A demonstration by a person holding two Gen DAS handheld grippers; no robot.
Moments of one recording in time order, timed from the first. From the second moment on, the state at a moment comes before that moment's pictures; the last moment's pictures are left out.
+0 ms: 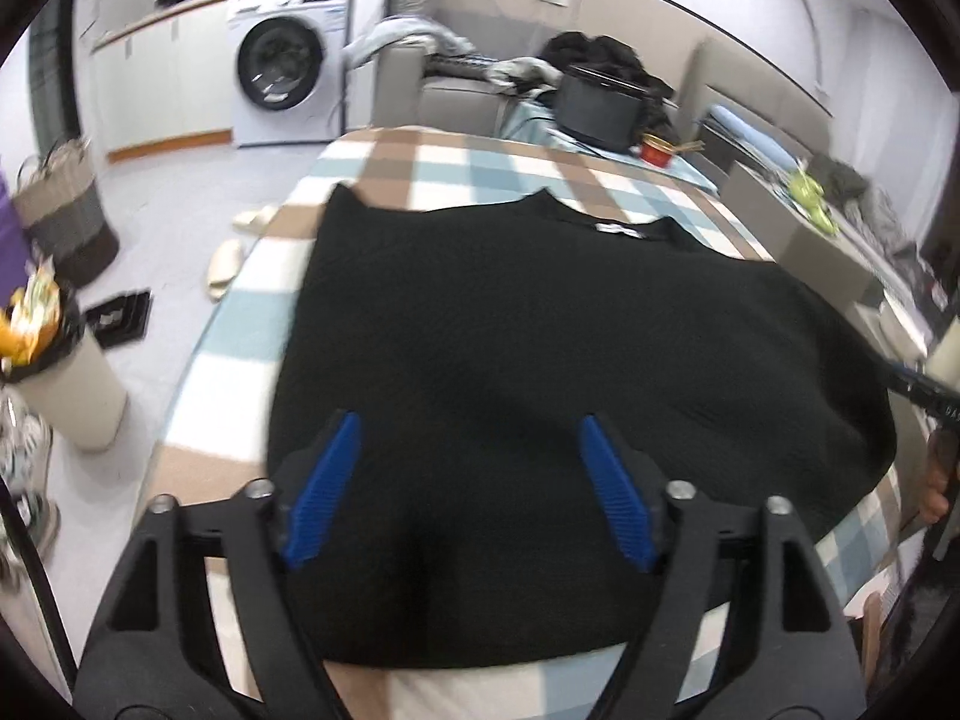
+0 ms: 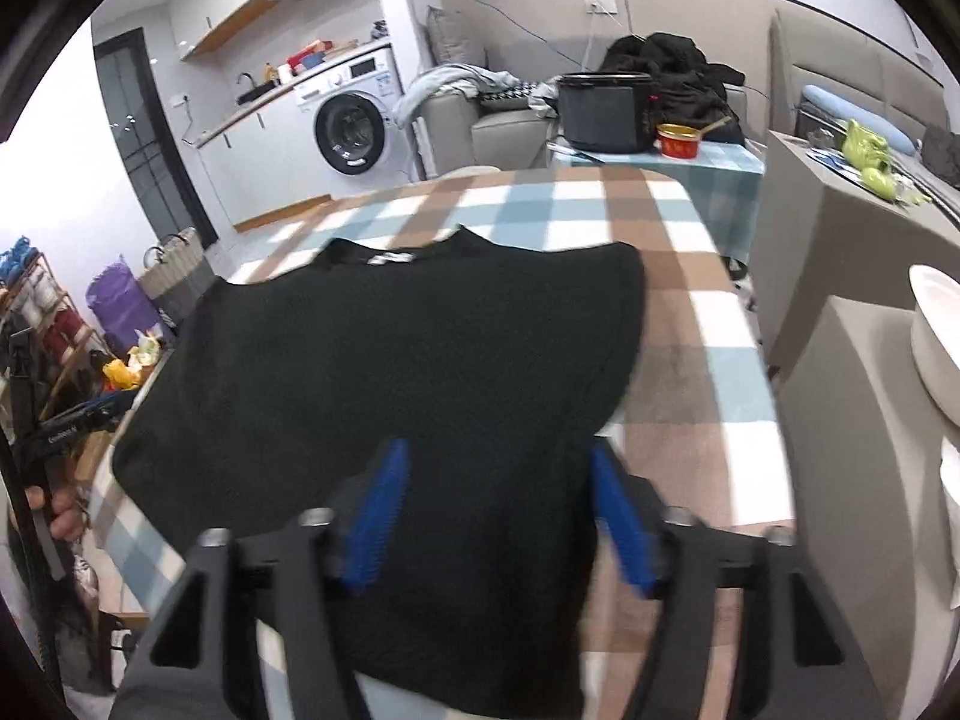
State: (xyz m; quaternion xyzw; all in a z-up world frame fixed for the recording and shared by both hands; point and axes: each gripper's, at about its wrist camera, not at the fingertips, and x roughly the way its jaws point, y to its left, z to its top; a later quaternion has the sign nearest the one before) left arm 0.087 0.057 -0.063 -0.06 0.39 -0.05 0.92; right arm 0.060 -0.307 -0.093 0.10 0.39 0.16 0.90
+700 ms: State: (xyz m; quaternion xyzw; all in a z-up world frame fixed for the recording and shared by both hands) left arm 0.112 -0.046 -0.093 0.01 0.43 -0.16 0.89; right arm 0.060 -0.255 -0.089 0.04 0.40 0.18 0.90
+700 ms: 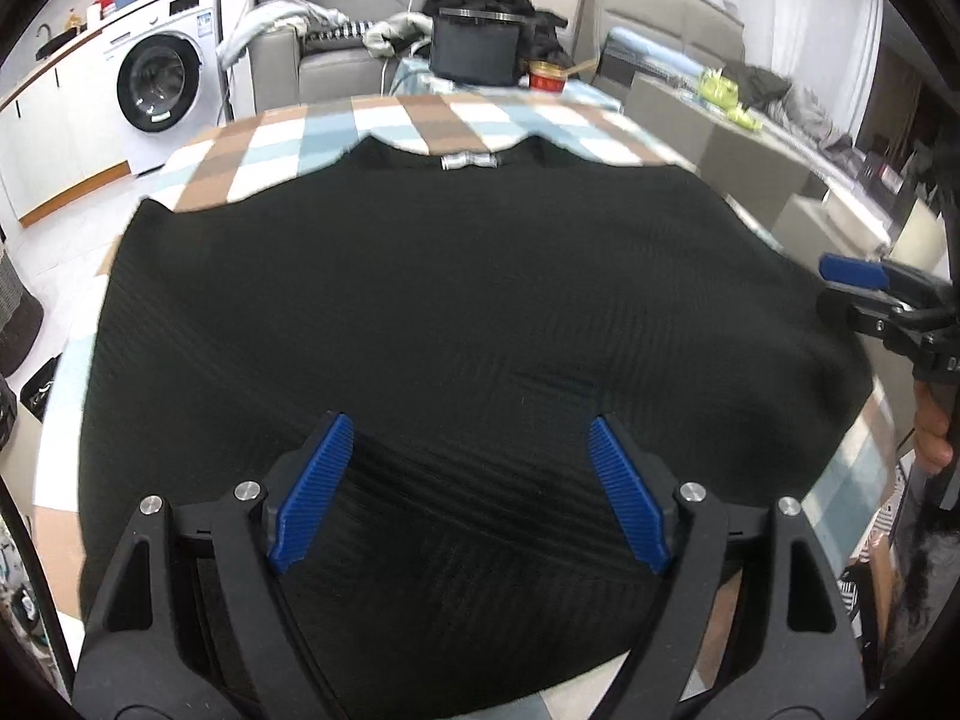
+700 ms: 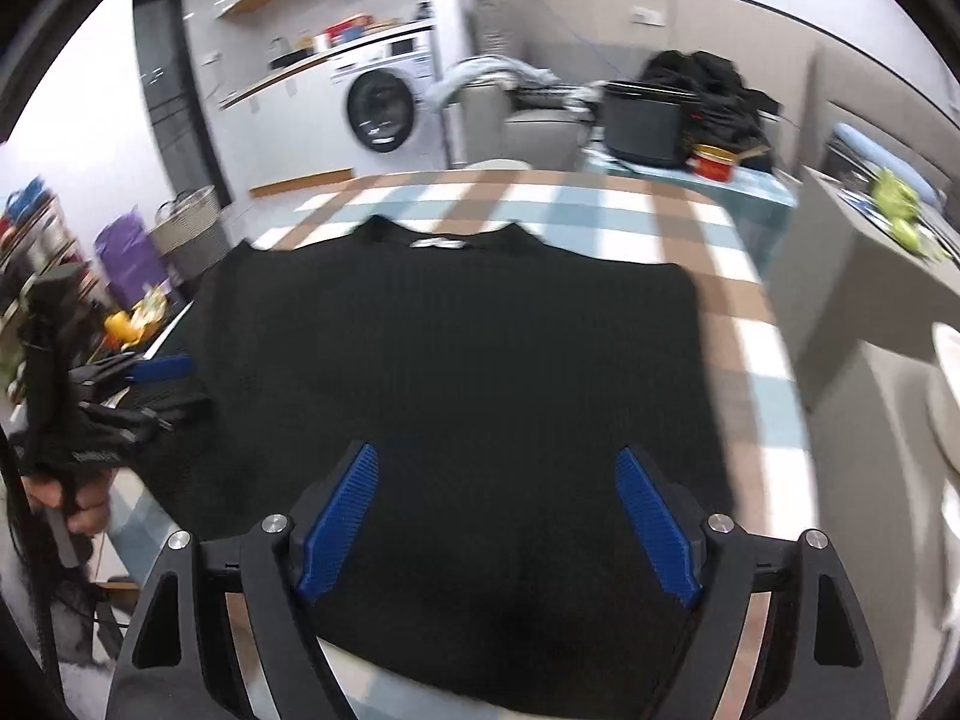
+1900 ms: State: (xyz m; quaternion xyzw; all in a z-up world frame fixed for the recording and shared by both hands) left arm 0.063 0.046 -0.087 0.00 0.44 -0.11 0.89; right arm 0.017 -0.251 -0.090 -0.05 0.40 0.16 0.90
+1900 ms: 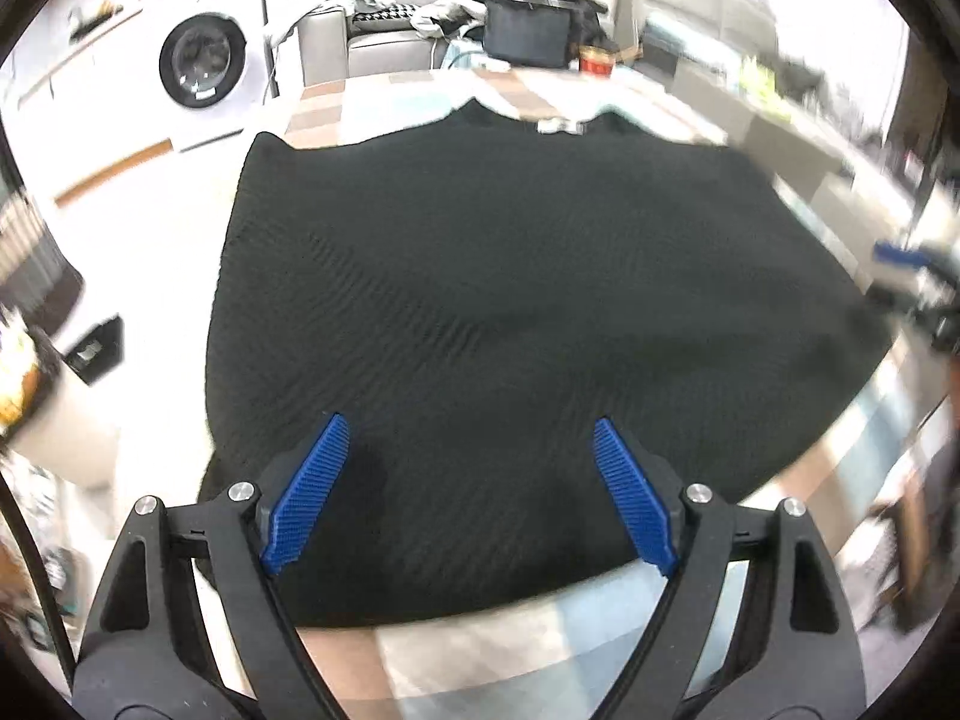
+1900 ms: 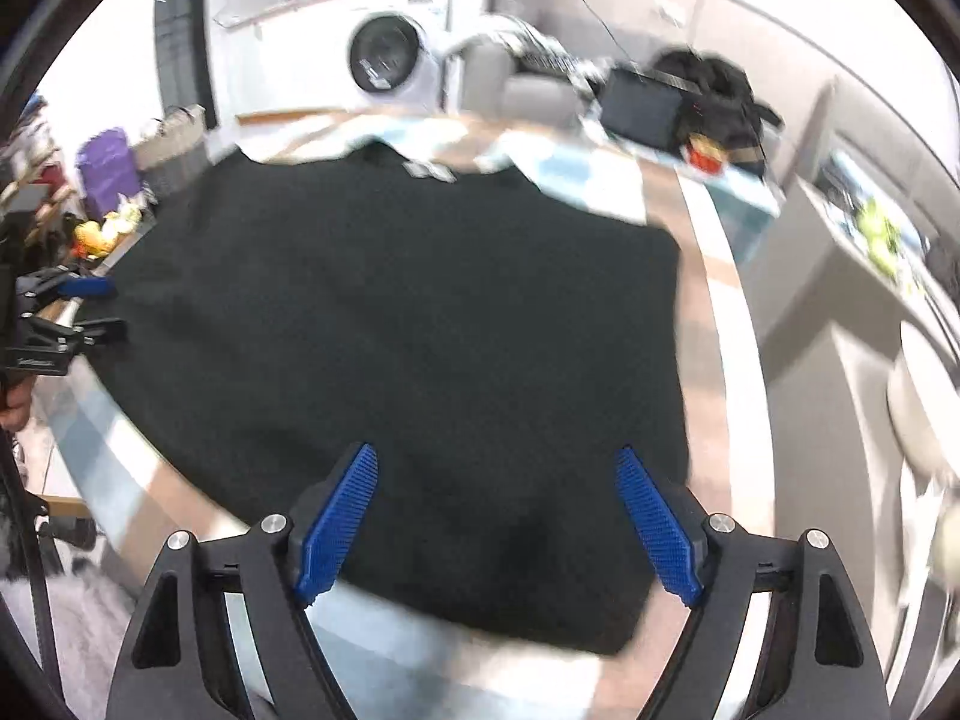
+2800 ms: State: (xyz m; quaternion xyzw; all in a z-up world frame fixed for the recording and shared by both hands) left arm 0.161 -0.011 -0.109 0.05 0.47 -0.12 0.87; right arm 0.144 -0.209 -0.144 -0.05 0.48 0.22 0.85
